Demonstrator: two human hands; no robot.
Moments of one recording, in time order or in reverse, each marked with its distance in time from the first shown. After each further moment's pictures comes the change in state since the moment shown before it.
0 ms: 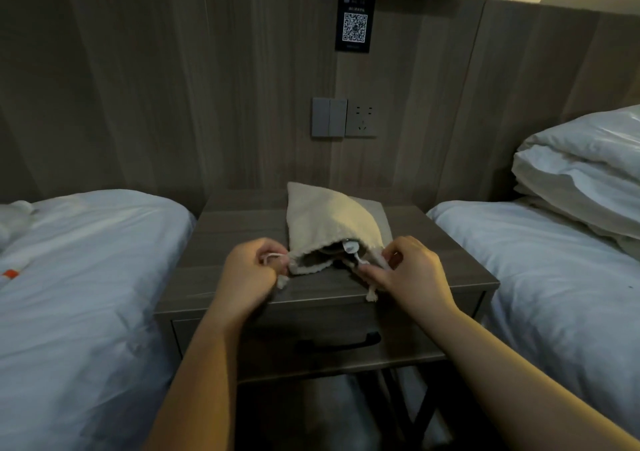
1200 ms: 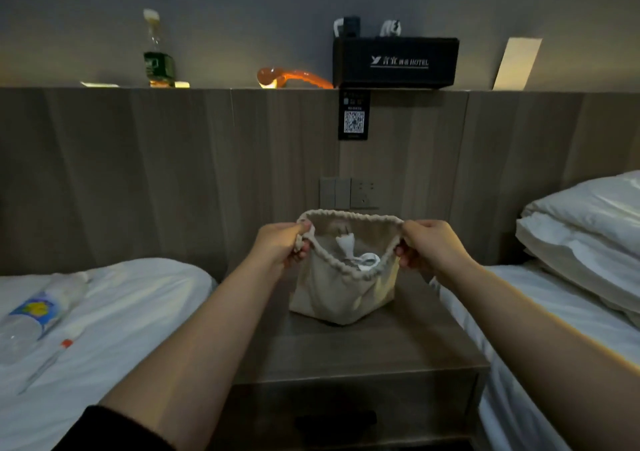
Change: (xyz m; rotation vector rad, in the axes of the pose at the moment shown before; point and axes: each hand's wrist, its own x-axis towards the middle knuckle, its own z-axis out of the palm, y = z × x) left_hand 0.084 0.145 -0.006 -0.585 0.057 -0.208; right_hand 0.116 -0.045 -0.121 0.627 -0.136 0.358
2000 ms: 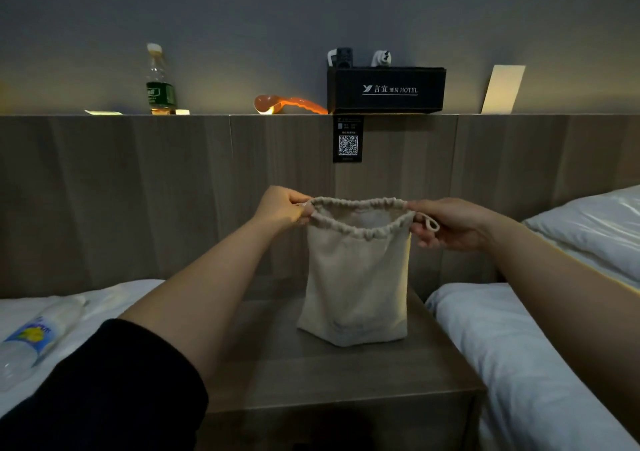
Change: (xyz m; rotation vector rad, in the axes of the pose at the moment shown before) left_hand 0.038 0.070 0.012 0.570 -0.108 0.411; right_hand 0.045 -0.051 -0.065 0.230 -0.478 0.164
